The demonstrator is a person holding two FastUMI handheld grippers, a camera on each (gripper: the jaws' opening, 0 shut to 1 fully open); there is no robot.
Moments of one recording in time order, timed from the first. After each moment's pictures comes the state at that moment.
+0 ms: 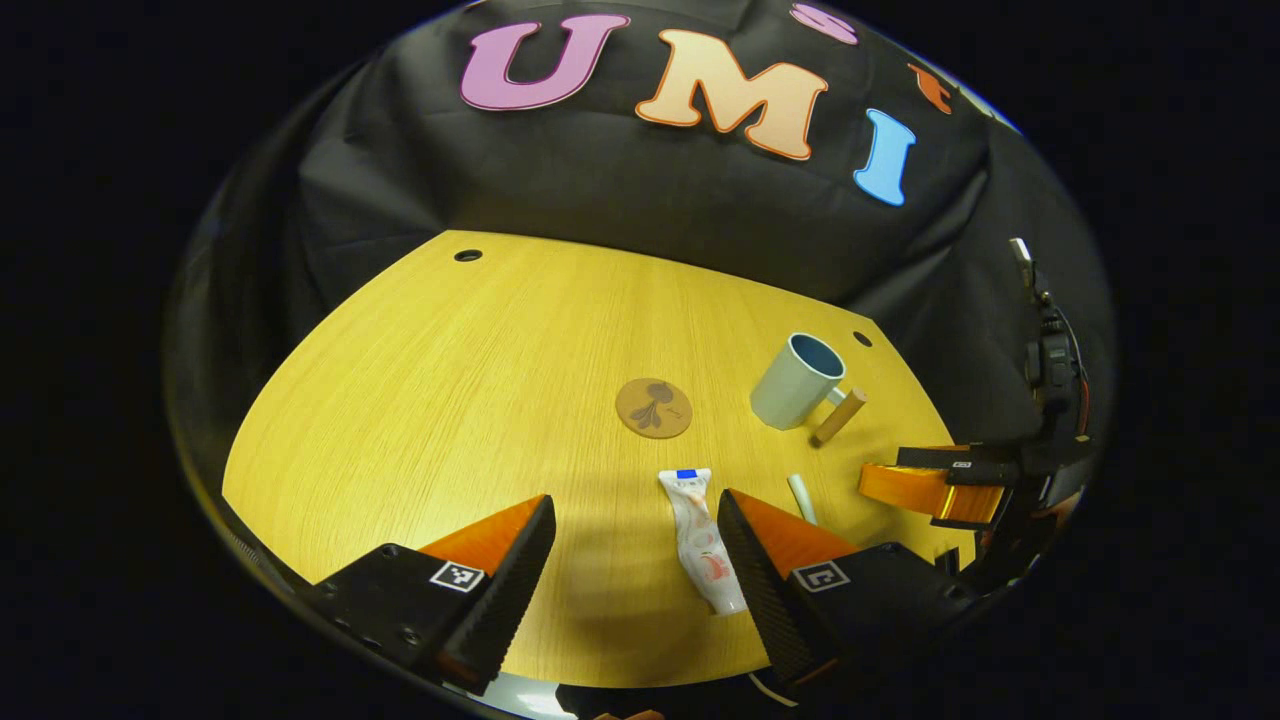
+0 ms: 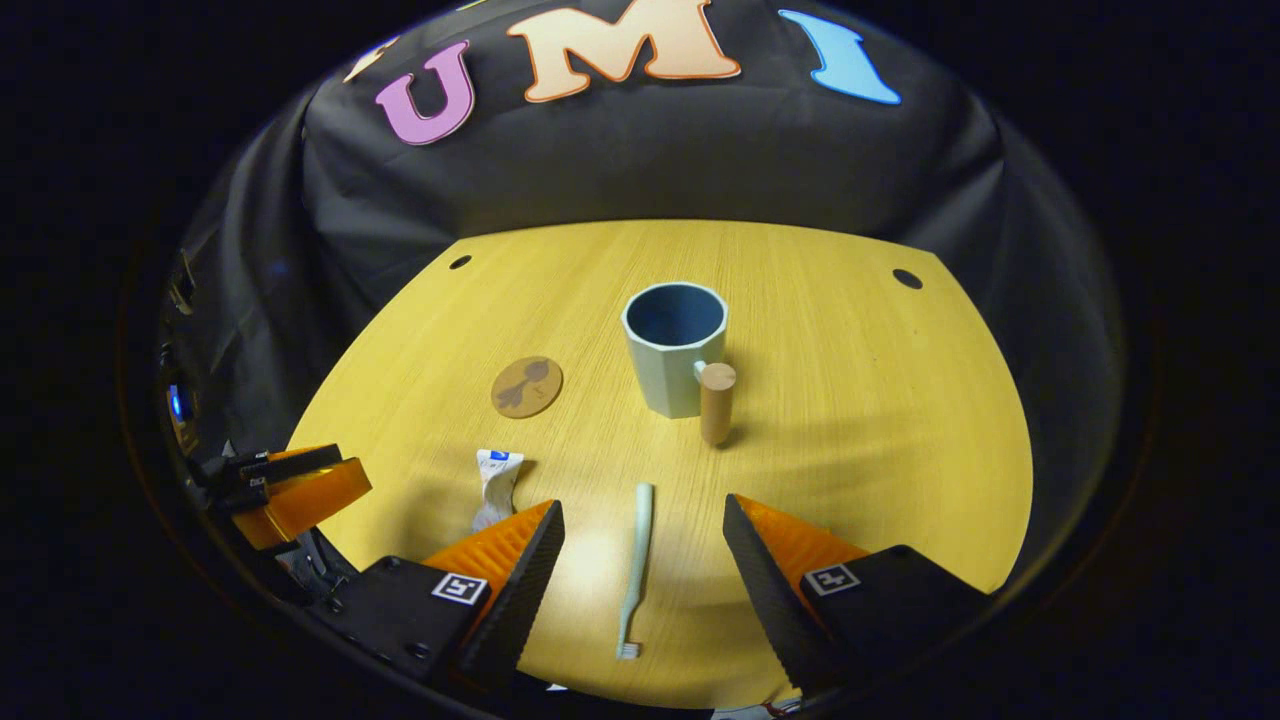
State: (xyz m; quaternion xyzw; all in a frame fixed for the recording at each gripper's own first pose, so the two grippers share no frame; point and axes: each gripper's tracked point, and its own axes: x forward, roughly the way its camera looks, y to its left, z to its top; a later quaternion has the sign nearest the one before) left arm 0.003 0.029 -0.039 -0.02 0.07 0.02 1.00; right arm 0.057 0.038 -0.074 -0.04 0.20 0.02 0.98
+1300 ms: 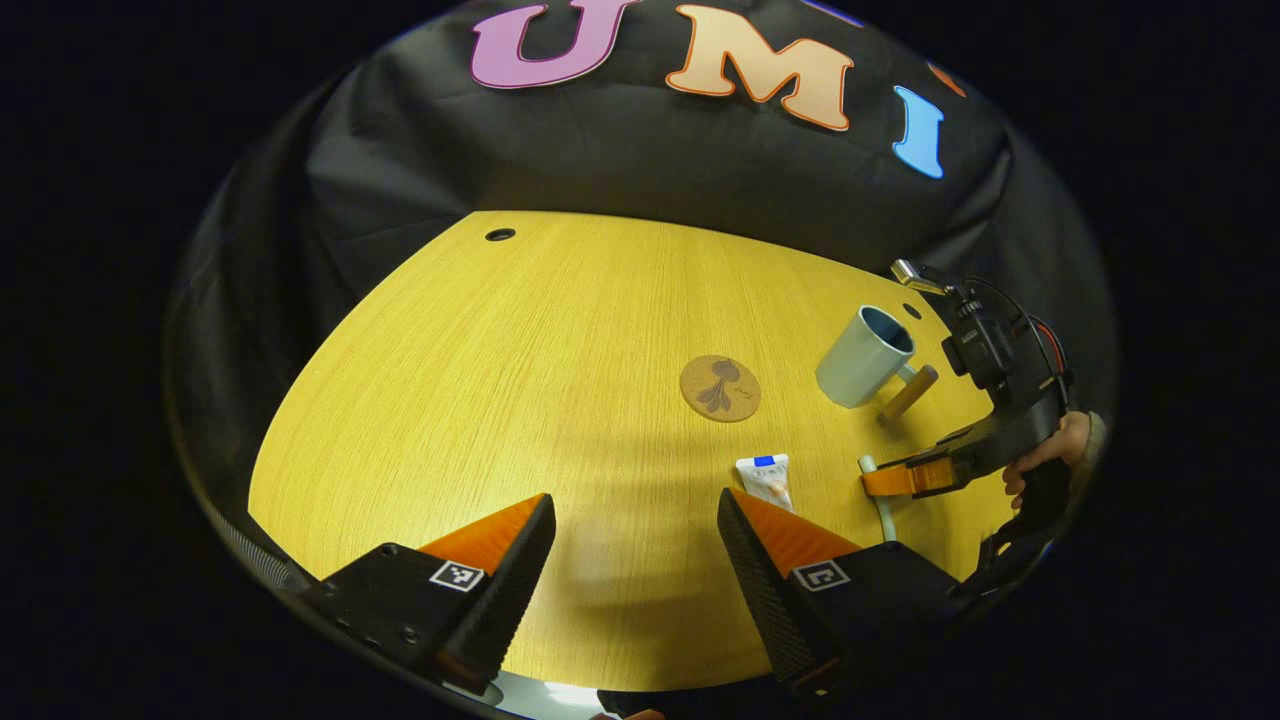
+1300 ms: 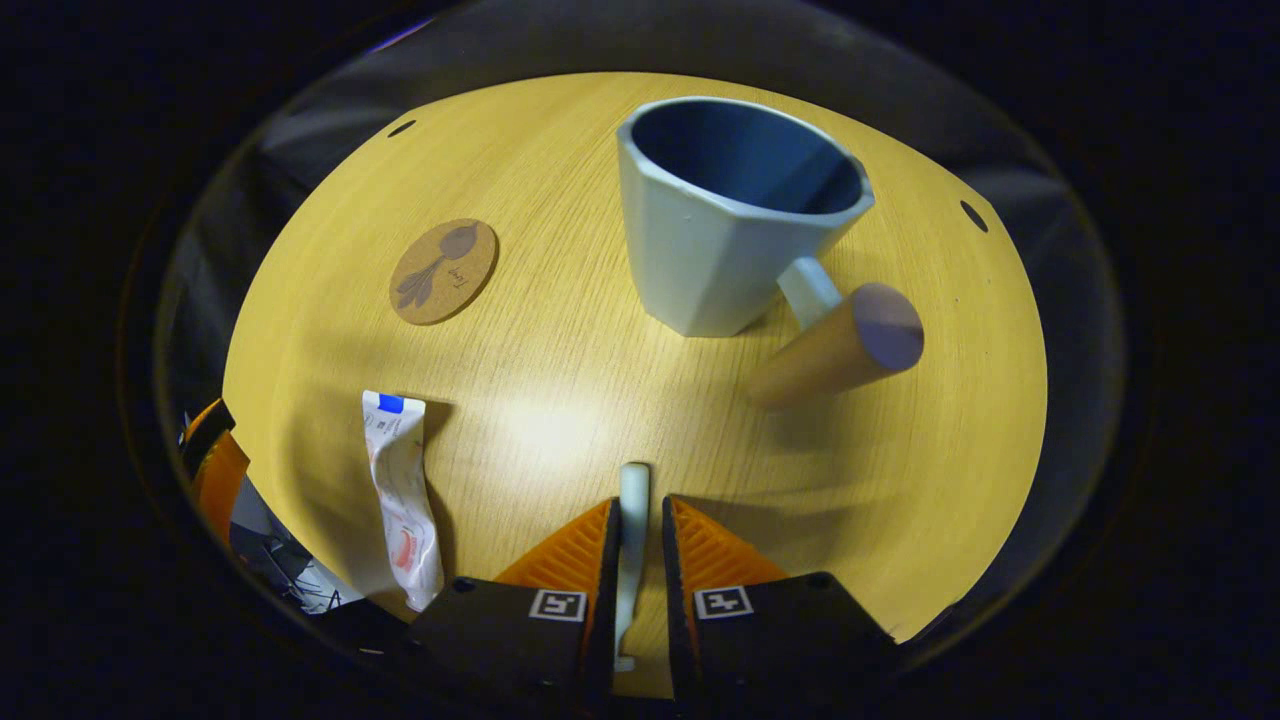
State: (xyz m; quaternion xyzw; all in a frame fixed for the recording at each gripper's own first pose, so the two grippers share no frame) left arm 0.019 0.072 -0.058 0.00 0.11 0.06 0.99; right arm 0.112 0.029 -0.146 -0.10 0.40 -0.04 0.91
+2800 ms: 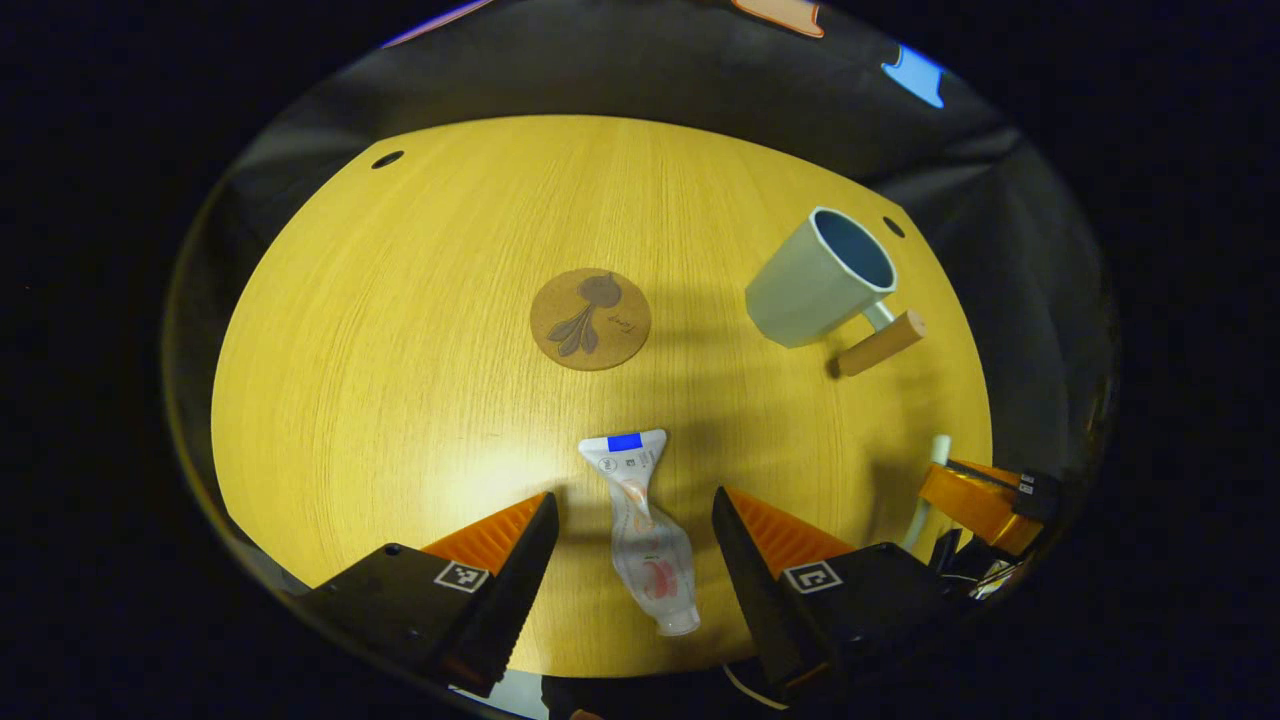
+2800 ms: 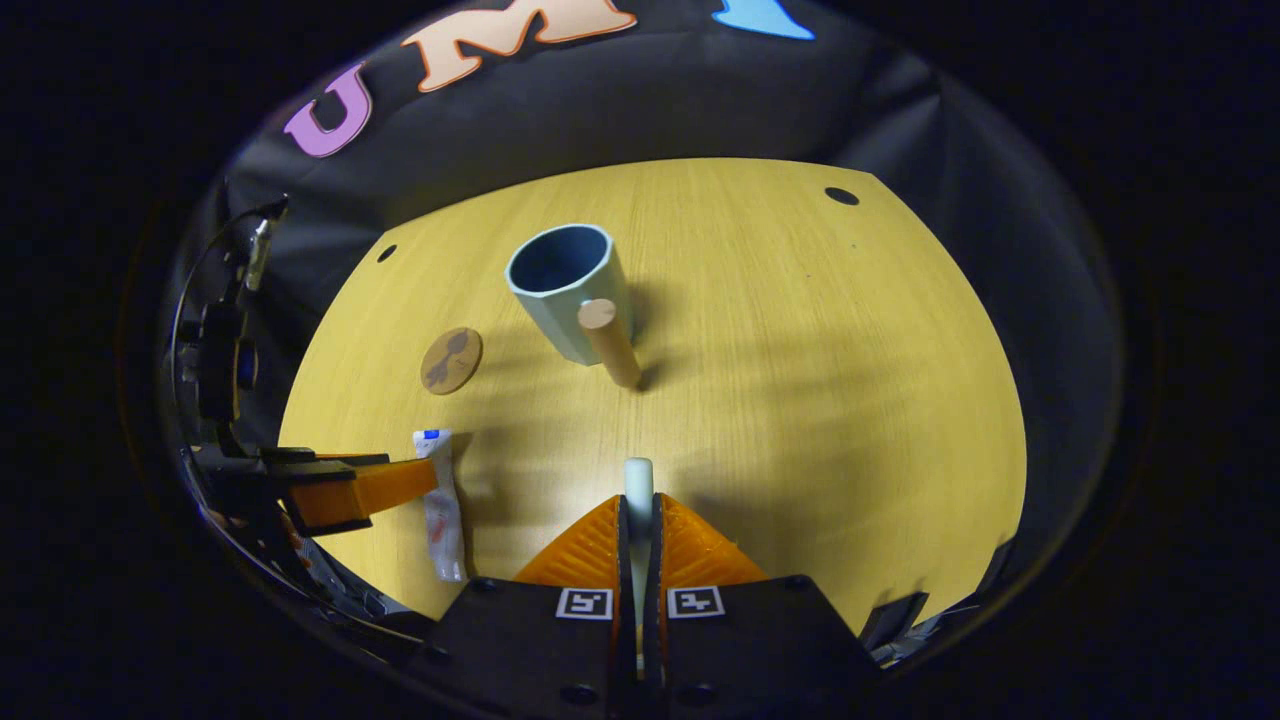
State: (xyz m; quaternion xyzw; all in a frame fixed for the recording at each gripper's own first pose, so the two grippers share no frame) left arm 0.087 -0.027 -0.107 -0.01 0.31 0.03 0.95; right arm 0.030 -0.035 -0.085 0.04 0.26 -0.06 0.96
